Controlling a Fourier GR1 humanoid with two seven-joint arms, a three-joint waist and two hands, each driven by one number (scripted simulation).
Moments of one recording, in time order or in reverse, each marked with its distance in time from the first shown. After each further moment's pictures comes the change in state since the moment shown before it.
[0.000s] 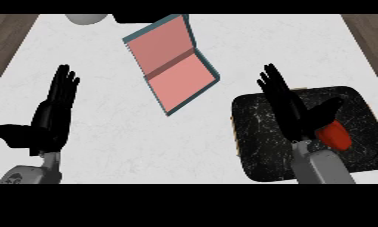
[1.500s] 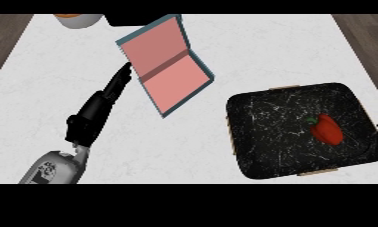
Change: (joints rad) left arm -0.133 0.014 -0.234 -0.058 -0.172 -0.158 0.193; right arm 0.648 -0.899 -0.212 -0.464 0.754 -0.061 -0.328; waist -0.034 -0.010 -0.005
